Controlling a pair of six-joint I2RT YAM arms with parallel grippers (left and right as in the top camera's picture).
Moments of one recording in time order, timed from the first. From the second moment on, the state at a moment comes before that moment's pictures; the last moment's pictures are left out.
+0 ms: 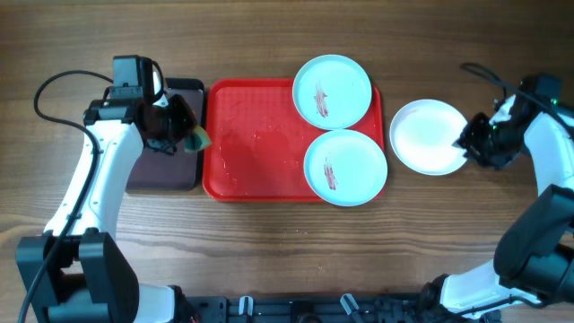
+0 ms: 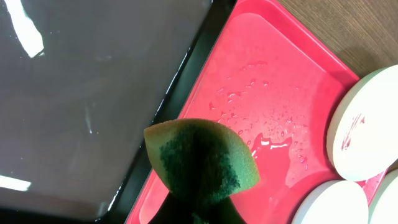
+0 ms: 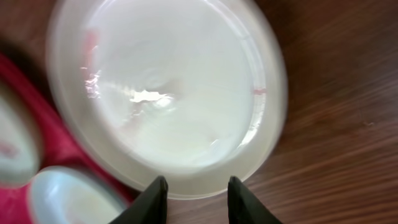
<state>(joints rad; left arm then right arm) 0.03 1.60 1.19 -0.78 0.24 -0.51 -0.39 1.73 1.24 -0.96 -0.28 0.28</state>
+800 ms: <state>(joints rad) 0.03 1.60 1.19 -0.78 0.24 -0.51 0.03 1.69 1.02 -0.87 -0.35 0.18</state>
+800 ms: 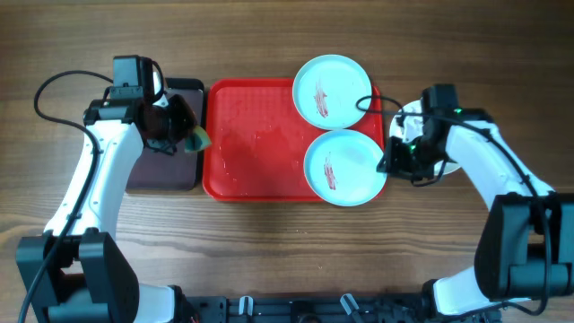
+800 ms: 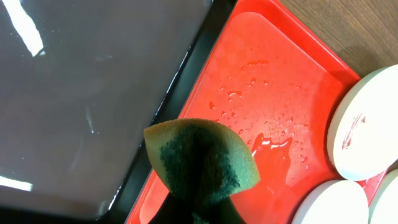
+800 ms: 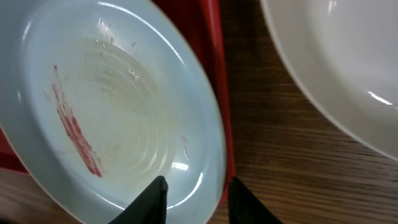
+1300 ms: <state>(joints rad) 0.03 1.60 1.19 -0.78 0.24 -0.51 0.07 1.69 0.96 -0.83 -0.28 0.21</state>
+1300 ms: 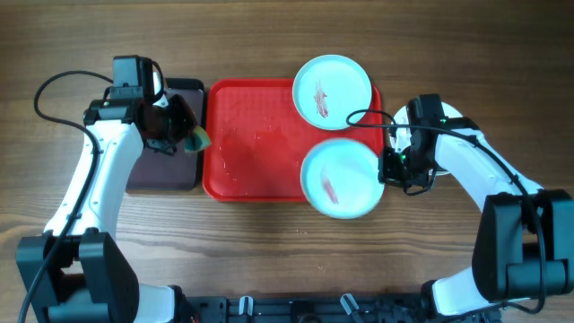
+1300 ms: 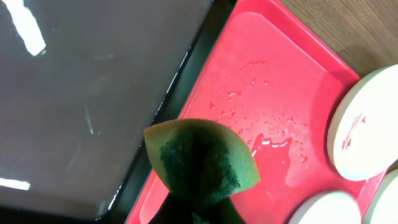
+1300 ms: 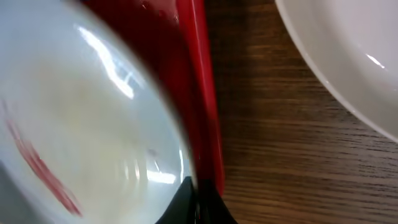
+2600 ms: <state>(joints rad) 0.03 1.60 1.19 -0.78 0.24 -0.51 0.65 1.70 0.96 -0.29 -0.04 0.88</state>
